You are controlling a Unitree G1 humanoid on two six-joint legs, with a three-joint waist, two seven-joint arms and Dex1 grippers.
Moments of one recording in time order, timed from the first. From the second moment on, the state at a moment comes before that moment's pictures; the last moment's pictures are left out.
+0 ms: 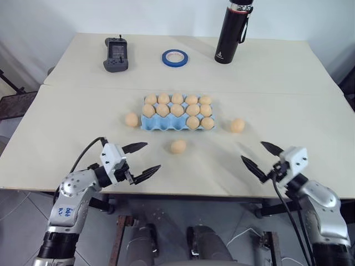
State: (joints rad) left arm -0.14 0.49 0.03 -0.11 -0.37 0.05 -0.88; right arm 0.08 -0.50 -0.30 -0.01 0.34 -0.06 0.75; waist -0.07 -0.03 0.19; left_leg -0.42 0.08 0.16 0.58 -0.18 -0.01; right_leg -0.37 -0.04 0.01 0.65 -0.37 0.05
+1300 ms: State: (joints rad) left arm -0.06 0.49 0.07 -0.18 -0.36 0.06 -0.78; right arm -0.69 -0.33 -0.13 0.81 0.19 -0.22 0.68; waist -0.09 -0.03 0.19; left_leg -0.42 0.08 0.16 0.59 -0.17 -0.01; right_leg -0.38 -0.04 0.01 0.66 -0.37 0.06
